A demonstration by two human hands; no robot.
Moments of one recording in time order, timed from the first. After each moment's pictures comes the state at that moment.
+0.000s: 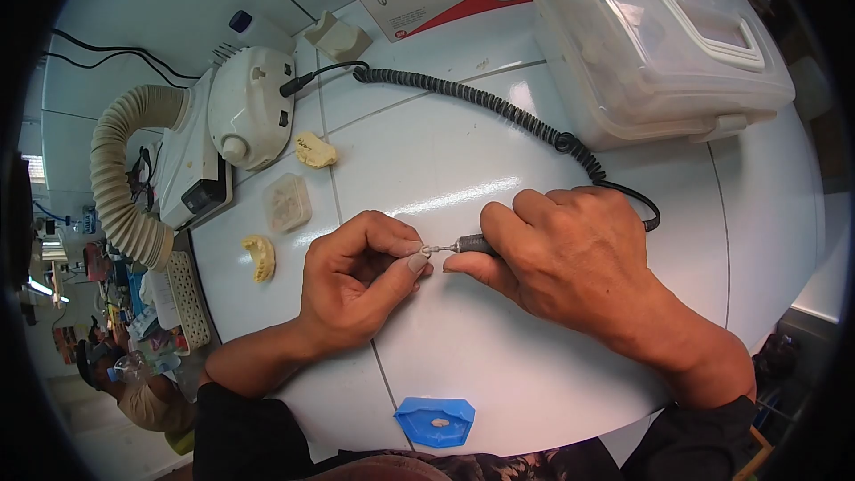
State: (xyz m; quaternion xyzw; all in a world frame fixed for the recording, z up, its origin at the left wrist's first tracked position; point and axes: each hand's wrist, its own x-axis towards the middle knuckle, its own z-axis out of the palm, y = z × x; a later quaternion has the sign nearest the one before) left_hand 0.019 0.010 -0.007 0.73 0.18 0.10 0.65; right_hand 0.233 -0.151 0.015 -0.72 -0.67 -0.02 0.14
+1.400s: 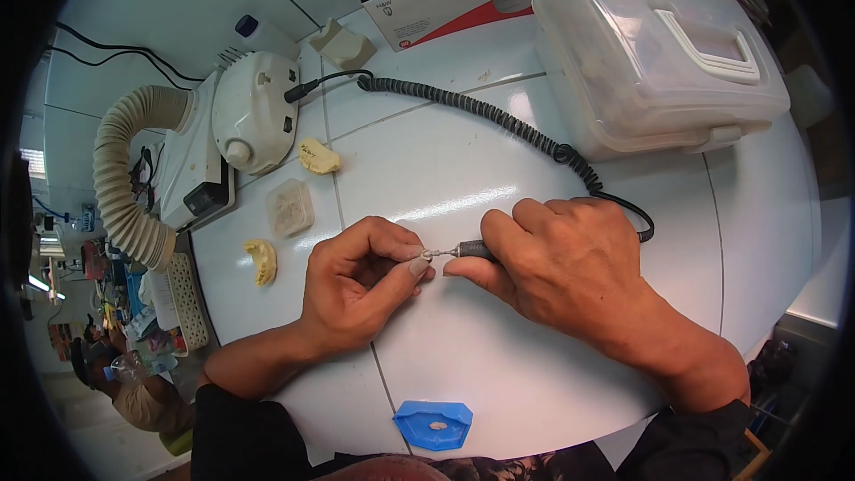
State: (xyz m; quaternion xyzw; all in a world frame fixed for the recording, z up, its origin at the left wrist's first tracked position) left_hand 0.021 0.010 -0.004 0.72 0.19 0.10 0.66; right_hand 0.231 -0.151 0.016 -0.73 -0.67 -0.03 0.15
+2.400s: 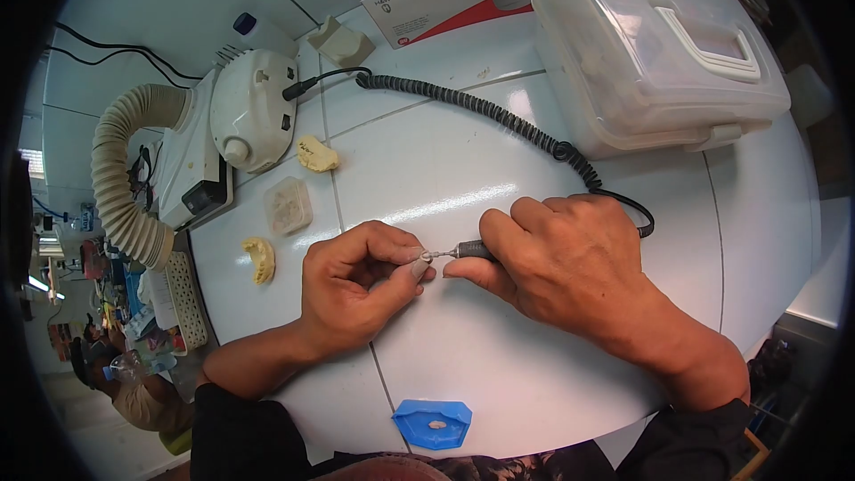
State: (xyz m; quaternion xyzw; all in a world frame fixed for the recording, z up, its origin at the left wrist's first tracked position) left_hand 0.019 0.008 -0.007 0.73 0.19 0.11 0.65; right_hand 0.234 -0.151 0.016 -0.72 -0.68 -0.02 0.14
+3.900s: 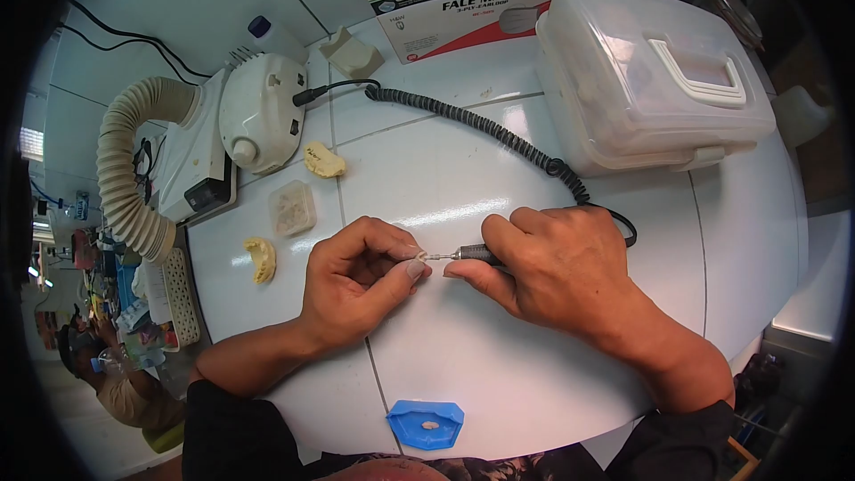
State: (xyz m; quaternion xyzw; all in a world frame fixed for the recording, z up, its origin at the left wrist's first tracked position) left_hand 0.023 0.007 -0.013 0.69 0.18 0.18 0.68; right_hand 0.236 -0.150 0.019 -0.72 -0.67 0.00 0.16
